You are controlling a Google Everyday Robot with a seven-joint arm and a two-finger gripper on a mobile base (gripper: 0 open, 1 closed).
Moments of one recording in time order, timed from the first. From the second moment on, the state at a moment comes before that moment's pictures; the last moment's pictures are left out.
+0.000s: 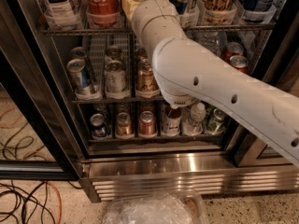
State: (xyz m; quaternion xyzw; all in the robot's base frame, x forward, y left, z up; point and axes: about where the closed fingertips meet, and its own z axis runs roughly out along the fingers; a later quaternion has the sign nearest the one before) arm 0.659 0.003 1.074 -0.09 0.61 0.09 0.78
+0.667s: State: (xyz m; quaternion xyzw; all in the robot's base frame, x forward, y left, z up) arm 0.658 0.002 1.079 -0.09 0.60 0.08 0.79
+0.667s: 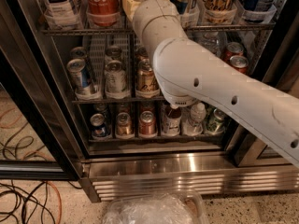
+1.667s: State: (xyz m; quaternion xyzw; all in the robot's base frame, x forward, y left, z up) arm 0.655 0.003 1.096 -0.09 0.58 0.08 0.81
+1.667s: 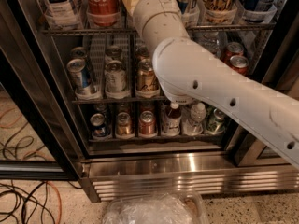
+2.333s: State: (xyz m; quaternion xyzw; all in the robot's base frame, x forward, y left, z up) arm 0.653 0.004 1.101 -0.09 0.55 0.10 0.82
